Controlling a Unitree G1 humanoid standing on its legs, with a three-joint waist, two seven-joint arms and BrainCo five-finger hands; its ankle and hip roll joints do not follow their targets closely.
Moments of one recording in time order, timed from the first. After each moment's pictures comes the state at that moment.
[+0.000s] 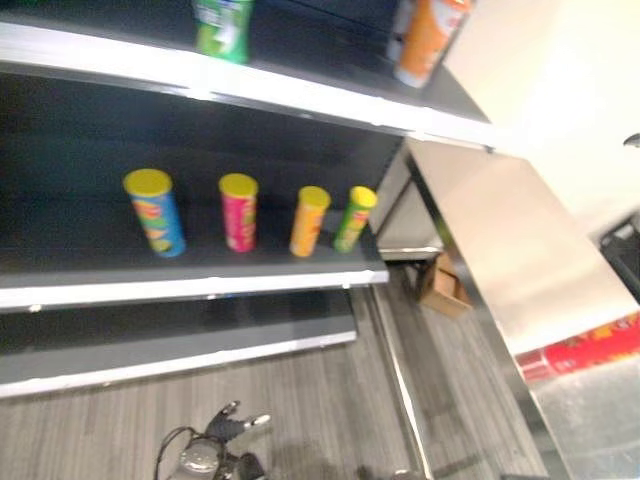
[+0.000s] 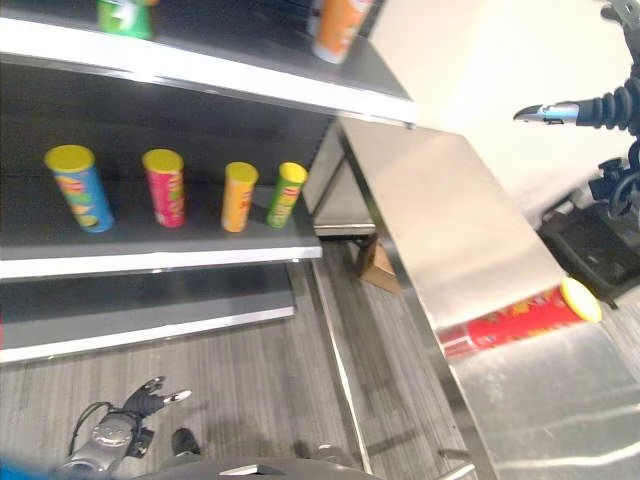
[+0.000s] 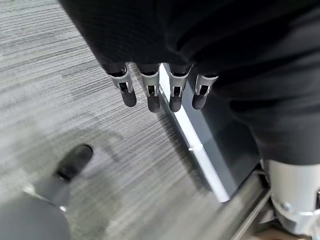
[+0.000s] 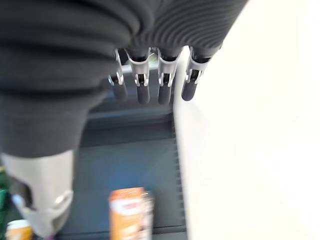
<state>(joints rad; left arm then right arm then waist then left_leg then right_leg) -0.02 0.42 -0.12 1.09 0.02 -0.12 0.02 -0.25 -1.19 -0.32 0.00 0.17 -0.26 -0.11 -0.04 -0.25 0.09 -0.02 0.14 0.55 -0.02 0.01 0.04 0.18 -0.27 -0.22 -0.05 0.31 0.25</state>
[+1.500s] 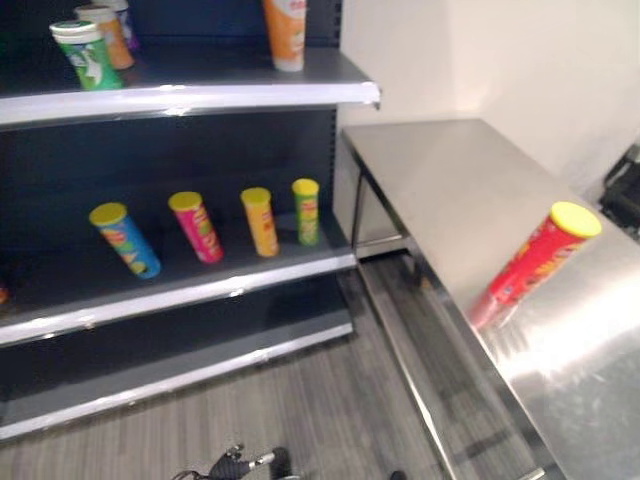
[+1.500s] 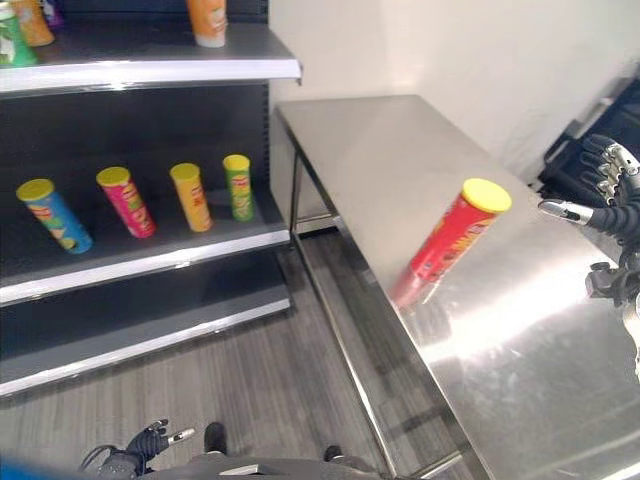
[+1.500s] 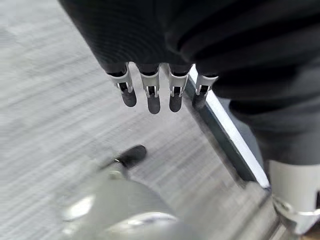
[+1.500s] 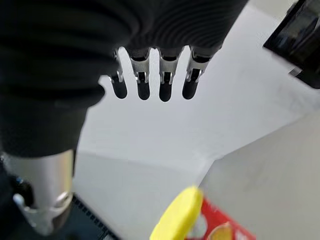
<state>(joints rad) 0.09 0.35 -0.12 1.15 0.01 -0.12 0.00 0.06 -1.05 -0.34 0.11 0.51 -0.19 0.04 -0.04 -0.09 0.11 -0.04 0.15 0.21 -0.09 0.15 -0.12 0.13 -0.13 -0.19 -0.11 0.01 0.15</state>
